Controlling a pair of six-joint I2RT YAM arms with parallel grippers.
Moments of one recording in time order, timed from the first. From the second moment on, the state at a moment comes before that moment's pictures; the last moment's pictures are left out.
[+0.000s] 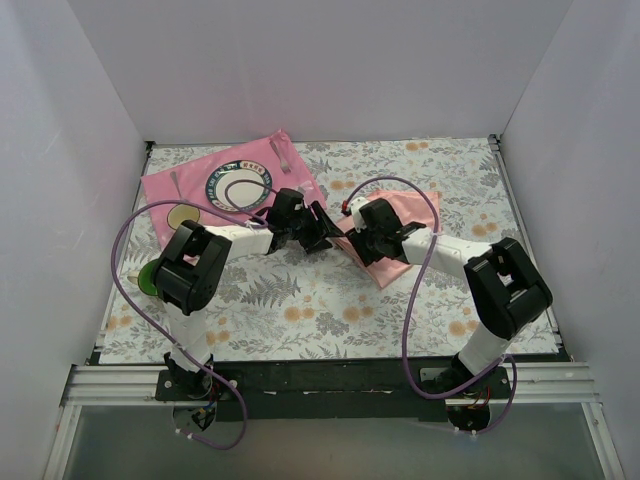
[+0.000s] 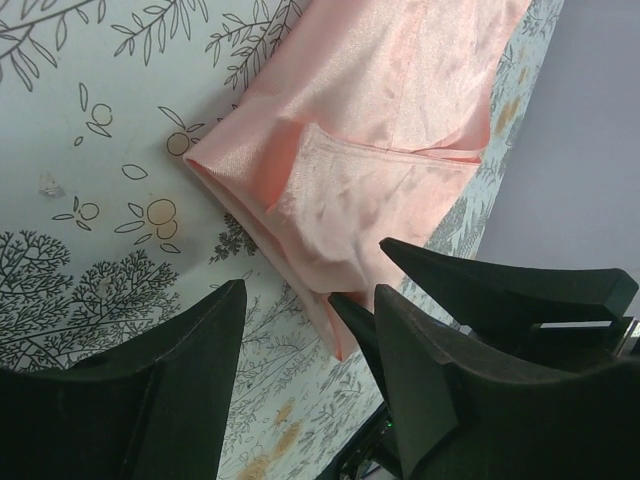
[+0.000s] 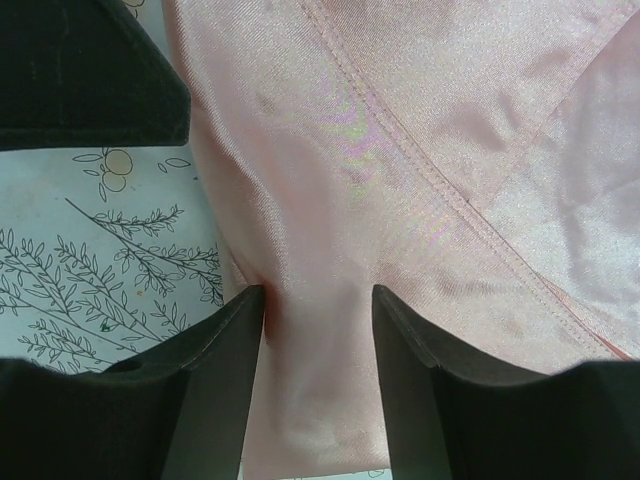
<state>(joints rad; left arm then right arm) -0.54 1.91 1.08 0.15 0.36 -1.06 0.63 1.67 0.97 -0.22 0.07 -0.09</state>
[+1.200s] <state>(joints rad) -0.43 1.77 0.99 0.08 0.35 -1.11 0.90 1.75 0.92 -0.03 0.54 -0.16</state>
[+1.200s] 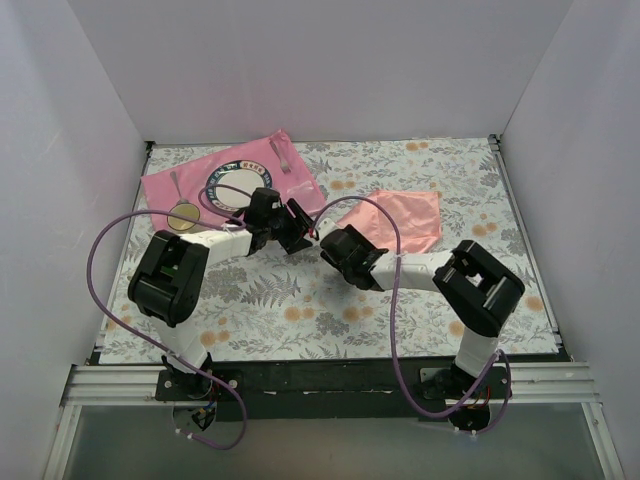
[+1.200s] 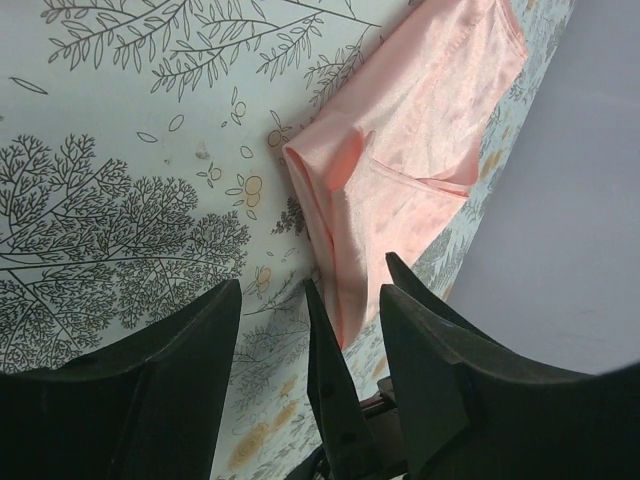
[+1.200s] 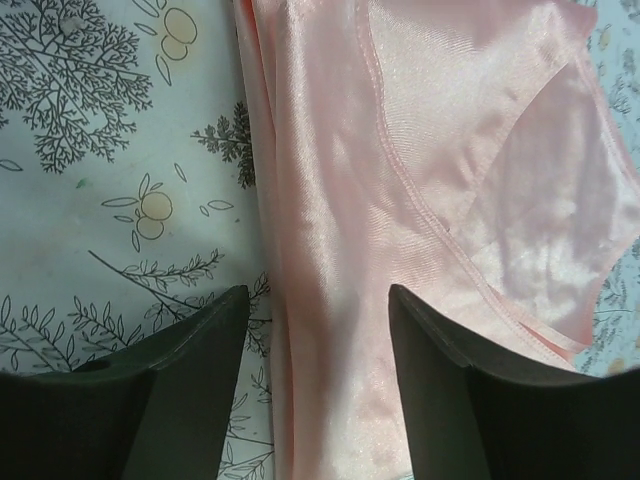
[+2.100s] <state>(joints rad) -0.40 1.75 0.85 0.28 0.40 -1.20 0.90 1.87 1.00 0.02 0.61 -0.23</state>
